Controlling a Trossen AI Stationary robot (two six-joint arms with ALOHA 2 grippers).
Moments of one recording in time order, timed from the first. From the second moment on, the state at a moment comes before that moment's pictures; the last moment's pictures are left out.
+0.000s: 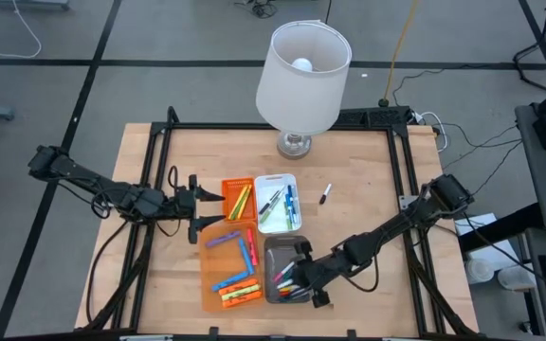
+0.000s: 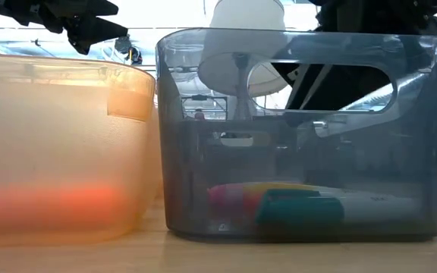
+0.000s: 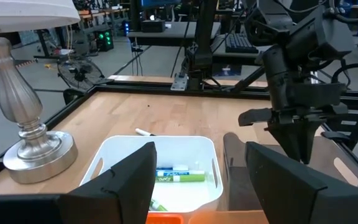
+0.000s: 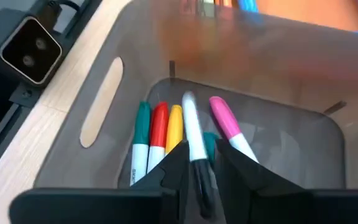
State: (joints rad) left arm -0.36 0.75 0.40 0.21 -0.44 -0.09; right arm 0.52 1.79 1.05 -0.05 0.13 0.17
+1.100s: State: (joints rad) left arm -0.36 0.79 0.40 0.22 -0.45 -0.09; right arm 0.48 1.22 0.43 0.01 0.62 0.43
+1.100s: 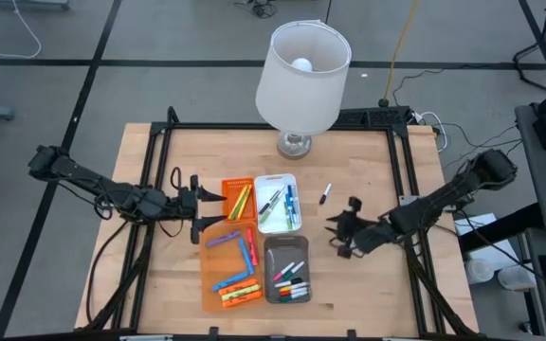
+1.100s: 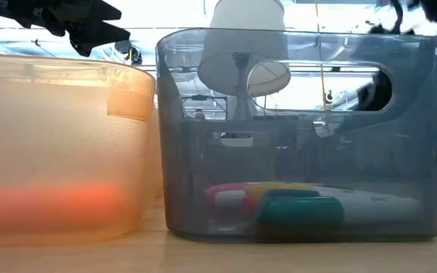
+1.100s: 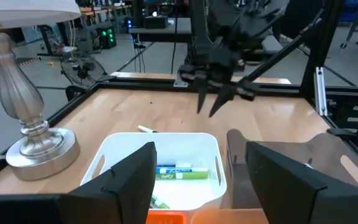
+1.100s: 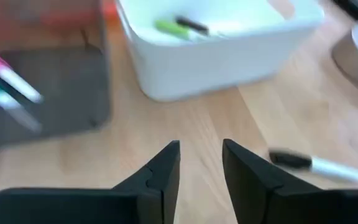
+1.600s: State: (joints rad) left arm -0.36 0.79 0.40 0.24 -0.45 -0.11; right arm 0.12 1.22 0.37 0.13 0.47 0.09
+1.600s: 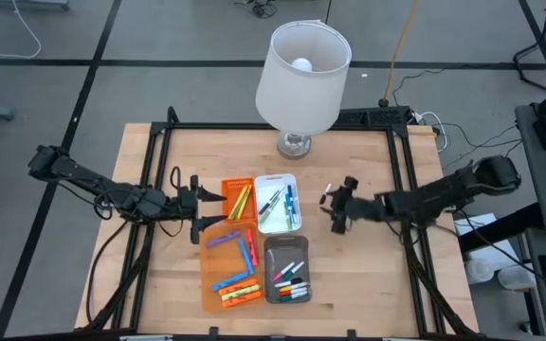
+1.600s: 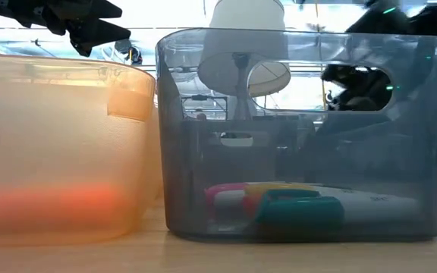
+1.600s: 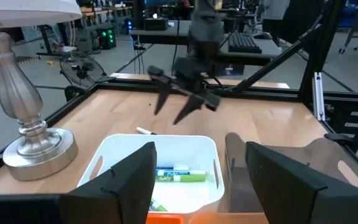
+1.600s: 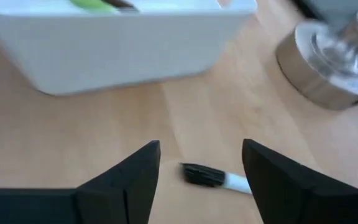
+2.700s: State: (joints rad) left arm -0.36 0.79 0.40 0.23 -0.45 -0.09; right arm -0.39 1.36 0.44 0.03 -0.25 0.09
